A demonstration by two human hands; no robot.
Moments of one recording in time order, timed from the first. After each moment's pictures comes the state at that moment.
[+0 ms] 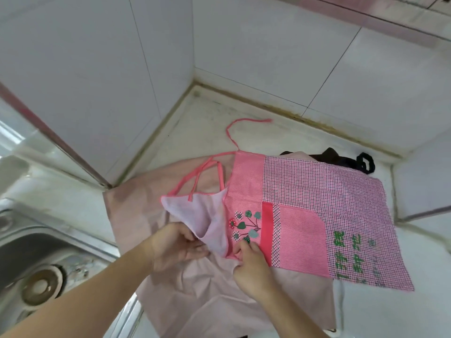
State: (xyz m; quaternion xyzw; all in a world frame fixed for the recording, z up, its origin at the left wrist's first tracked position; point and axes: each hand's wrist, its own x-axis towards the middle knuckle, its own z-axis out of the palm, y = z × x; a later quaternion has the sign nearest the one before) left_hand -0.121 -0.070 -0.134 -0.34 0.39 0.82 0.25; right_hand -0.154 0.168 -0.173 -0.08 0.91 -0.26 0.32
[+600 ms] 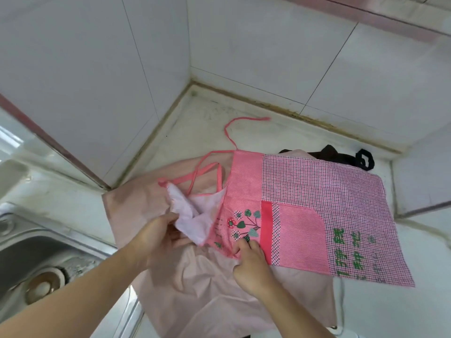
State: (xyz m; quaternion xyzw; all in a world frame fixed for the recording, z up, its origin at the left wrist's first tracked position) left_hand -0.127 -0.084 -0.127 -0.45 0.44 0.76 0.15; right_hand -0.156 0.167 -0.166 -0.08 0.91 -0.21 0.36
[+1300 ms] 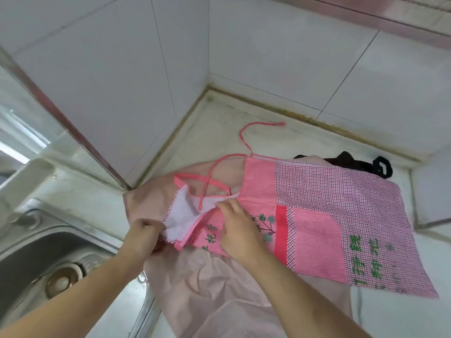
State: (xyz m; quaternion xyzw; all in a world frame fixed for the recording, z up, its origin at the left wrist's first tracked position) left_hand -0.083 -0.133 -0.118 -0.51 0.60 0.61 0.06; right_hand -0.195 0.075 -0.121 -0.29 0.91 -0.24 0.18
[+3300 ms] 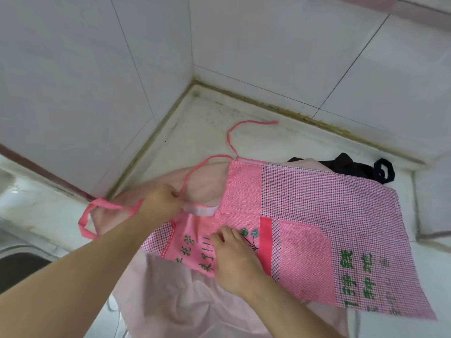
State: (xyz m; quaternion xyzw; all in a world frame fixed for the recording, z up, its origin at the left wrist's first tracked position) left_hand -0.232 -0.135 -0.154 -0.35 0.88 0.31 0.13; right_hand -0.212 0.105 -0.146 -0.37 0.88 -0.09 0.27
